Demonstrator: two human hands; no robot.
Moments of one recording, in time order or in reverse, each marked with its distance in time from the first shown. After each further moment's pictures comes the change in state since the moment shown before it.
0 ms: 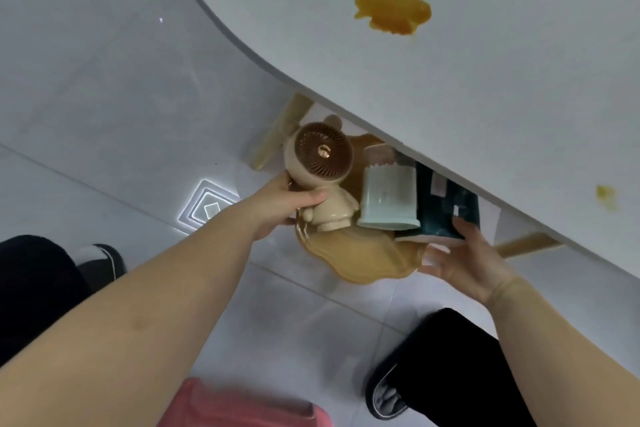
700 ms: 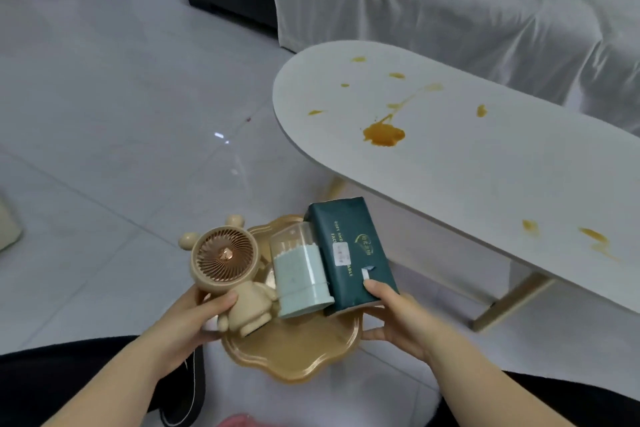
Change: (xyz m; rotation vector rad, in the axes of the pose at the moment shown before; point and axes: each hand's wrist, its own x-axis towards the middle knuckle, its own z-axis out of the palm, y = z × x) left_hand -0.220 -0.031 -0.080 -0.181 0.280 0.126; right_hand -0.103 0.044 0.113 -0.270 -0.373 -0.030
